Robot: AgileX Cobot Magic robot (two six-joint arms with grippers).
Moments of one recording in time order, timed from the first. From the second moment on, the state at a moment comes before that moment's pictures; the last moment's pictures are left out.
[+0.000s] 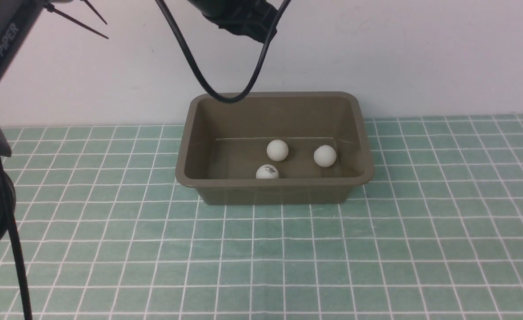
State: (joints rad) right arm 0.01 0.33 -0.39 0.11 0.63 -0.21; left arm -0.35 2.03 -2.35 -0.41 1.26 0.47
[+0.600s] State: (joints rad) right arm 0.01 0.32 -0.39 0.08 0.77 -0.21; left arm -0.39 1.66 -2.29 -0.44 1.27 0.47
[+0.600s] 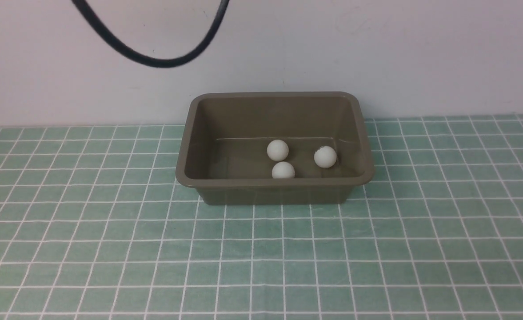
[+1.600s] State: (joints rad) right arm 0.01 0.32 -0.39 0.08 0.77 -0.21; left arm -0.40 1.42 -2.09 -0.45 1.28 0.49
